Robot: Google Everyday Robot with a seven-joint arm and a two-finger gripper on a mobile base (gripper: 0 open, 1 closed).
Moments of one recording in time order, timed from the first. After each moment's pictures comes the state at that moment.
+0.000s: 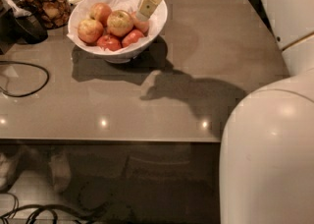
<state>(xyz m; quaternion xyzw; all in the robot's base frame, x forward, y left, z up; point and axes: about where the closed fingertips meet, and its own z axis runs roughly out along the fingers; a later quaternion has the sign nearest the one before) 0.674 0.017 1.029 -0.65 0.68 0.11 0.33</state>
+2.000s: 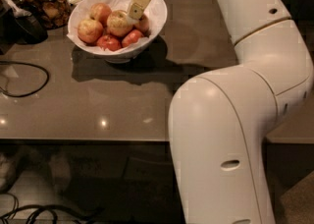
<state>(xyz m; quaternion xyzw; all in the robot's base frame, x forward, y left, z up) 0.718 0.048 0.996 -0.65 0.69 0.11 0.29</state>
